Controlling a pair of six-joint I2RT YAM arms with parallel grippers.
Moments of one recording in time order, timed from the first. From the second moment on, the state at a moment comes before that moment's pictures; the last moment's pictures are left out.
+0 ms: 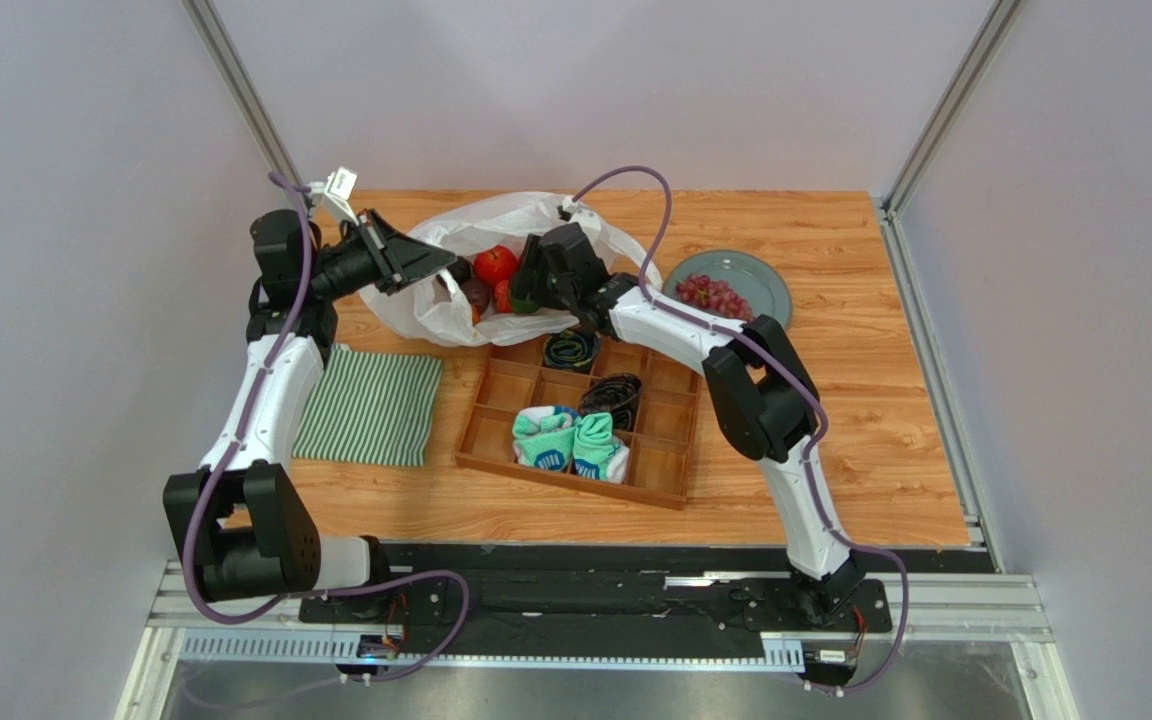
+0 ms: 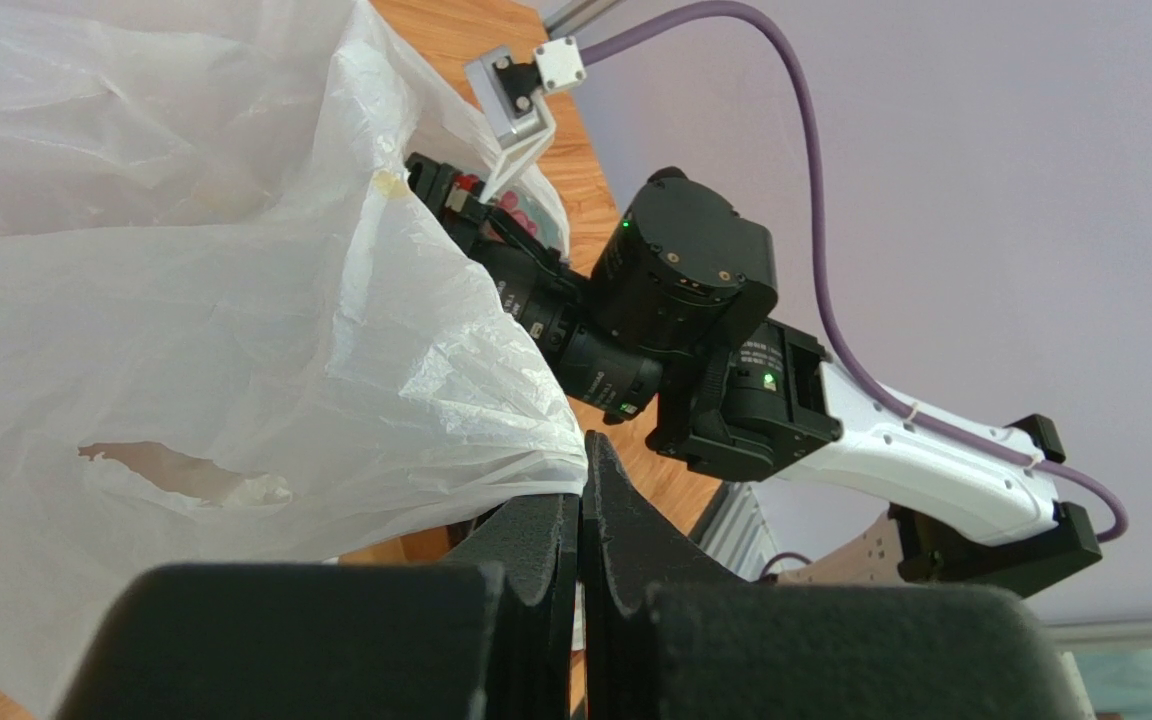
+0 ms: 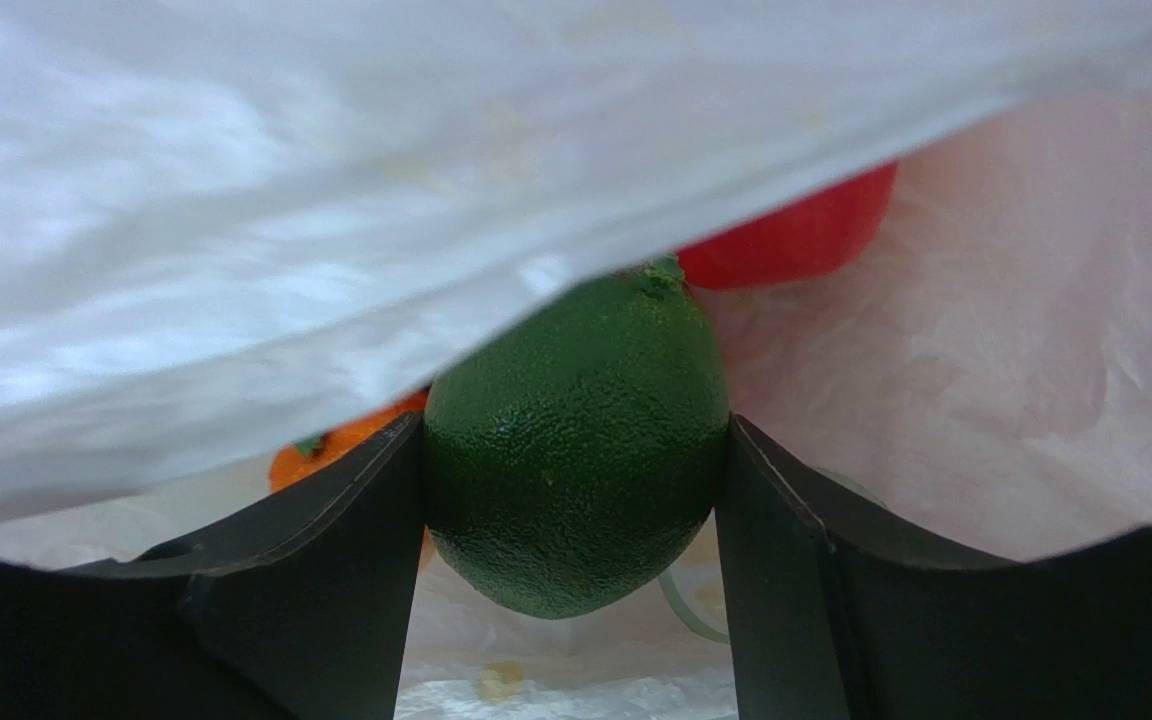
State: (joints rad) left arm 0.12 1.34 1.06 0.11 1.00 -0.78; right arm 0.71 2.21 1.76 -0.06 0.16 0.73
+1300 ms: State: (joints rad) left arm 0.12 1.34 1.06 0.11 1.00 -0.78; right arm 0.71 2.14 1.77 -0.14 0.29 0.63
